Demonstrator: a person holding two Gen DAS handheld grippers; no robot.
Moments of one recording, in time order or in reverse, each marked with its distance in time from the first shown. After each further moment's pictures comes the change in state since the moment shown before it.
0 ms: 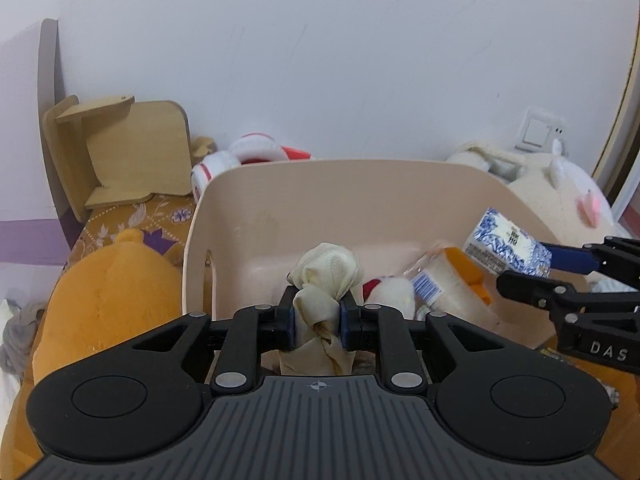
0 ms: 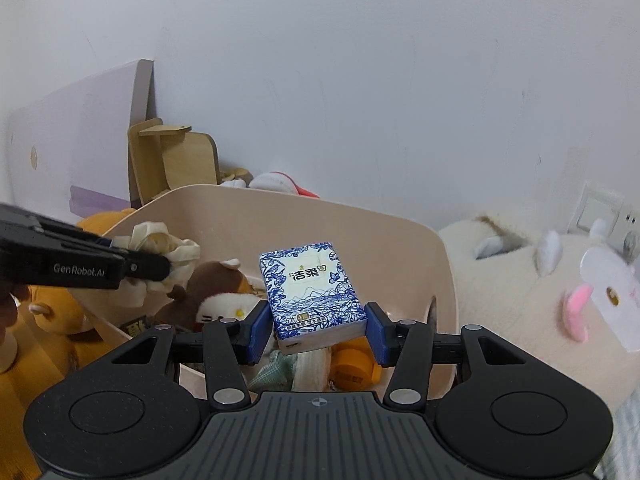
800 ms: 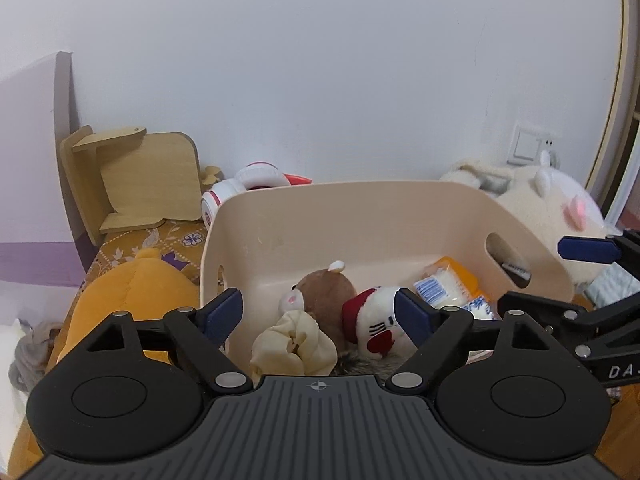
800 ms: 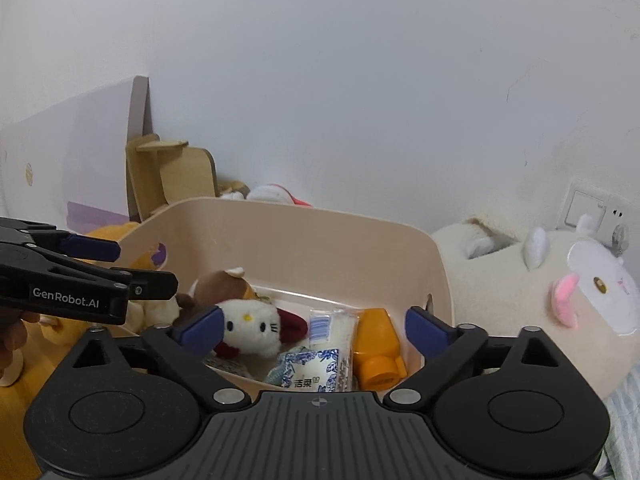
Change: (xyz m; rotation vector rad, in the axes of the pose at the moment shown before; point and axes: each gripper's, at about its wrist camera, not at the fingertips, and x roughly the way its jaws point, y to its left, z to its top) left arm -0.035 -0.005 -0.009 0.019 -0.104 0.009; right arm -0.030 0.010 -0.003 0.014 -0.057 -0.029
